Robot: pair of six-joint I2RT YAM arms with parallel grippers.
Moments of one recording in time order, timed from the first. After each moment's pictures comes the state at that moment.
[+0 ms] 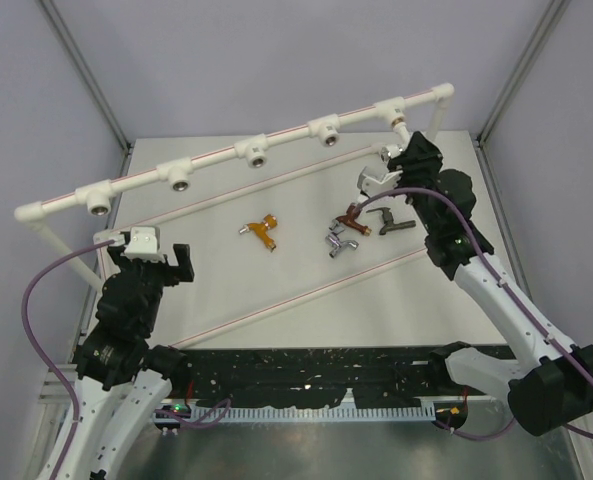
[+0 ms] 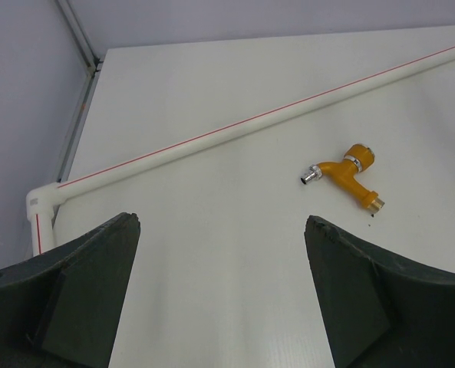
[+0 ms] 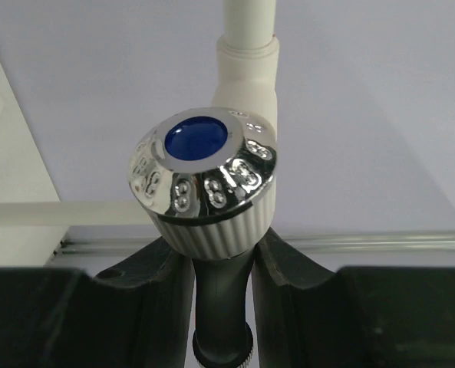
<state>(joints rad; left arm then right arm) -0.36 0.34 0.67 -0.46 -0.35 0.01 0.35 1.09 0.95 0.18 0.05 -1.59</state>
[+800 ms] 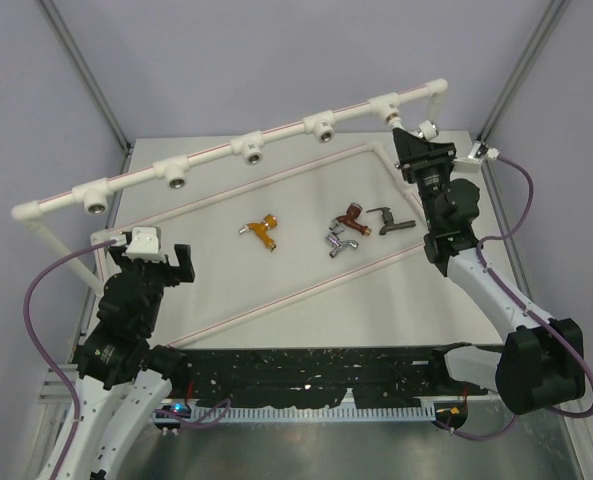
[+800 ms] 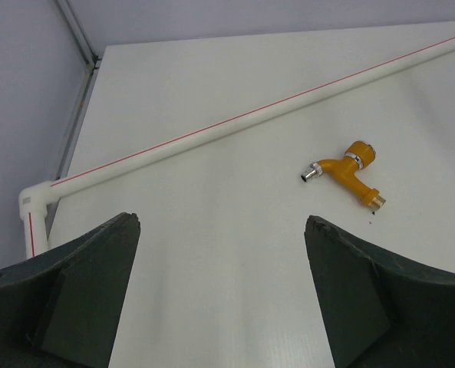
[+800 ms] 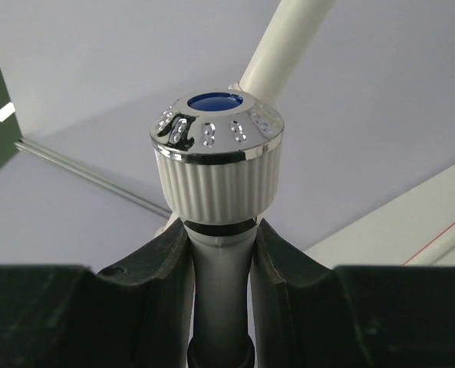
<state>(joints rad) -0.36 0.34 0.66 -0.46 -0.35 0.01 0.22 1.19 0.81 0.68 0.07 1.09</state>
